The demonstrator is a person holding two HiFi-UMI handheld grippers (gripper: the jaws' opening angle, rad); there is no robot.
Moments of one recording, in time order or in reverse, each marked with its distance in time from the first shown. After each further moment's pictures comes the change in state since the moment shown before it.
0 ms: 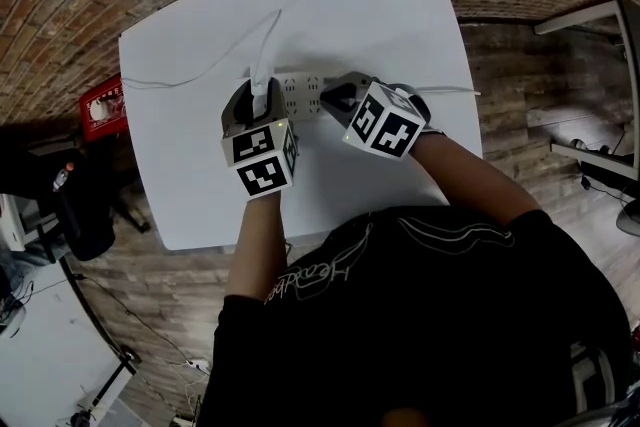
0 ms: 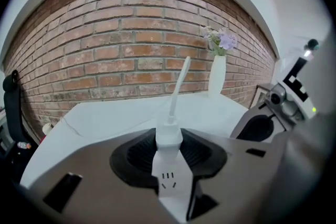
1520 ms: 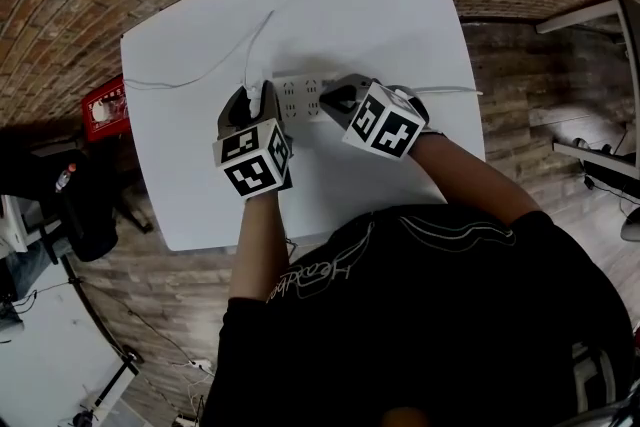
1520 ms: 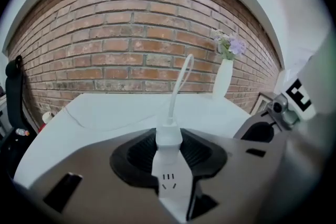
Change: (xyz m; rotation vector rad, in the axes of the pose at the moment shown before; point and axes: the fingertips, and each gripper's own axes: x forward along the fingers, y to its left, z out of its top) left arm 0.000 0.015 -0.007 -0.104 0.015 -0.010; right arm 0.006 0.003 0.002 0.040 -0.022 0.017
